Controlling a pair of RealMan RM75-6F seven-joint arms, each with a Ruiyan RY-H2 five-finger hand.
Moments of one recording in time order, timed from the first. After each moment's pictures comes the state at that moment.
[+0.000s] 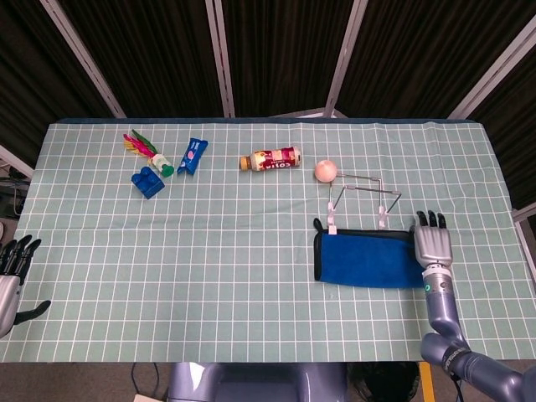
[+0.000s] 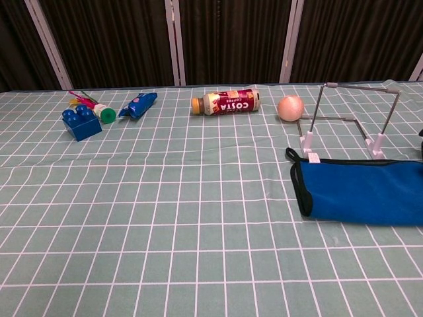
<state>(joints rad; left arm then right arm) -0.06 -1.07 -0.02 -1.69 1.47 1.48 0.18 0.52 -1.60 0.19 -1.07 -0.89 0.99 -0.44</state>
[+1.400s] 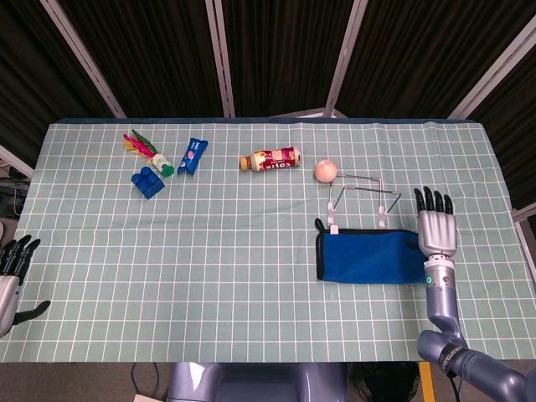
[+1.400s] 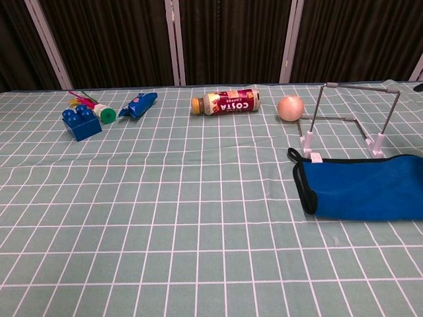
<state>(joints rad) -0.06 -1.06 -0.01 -1.70 1.48 1.48 0.16 0.50 -1.58 0.24 -1.13 -1.00 1.15 -0.36</state>
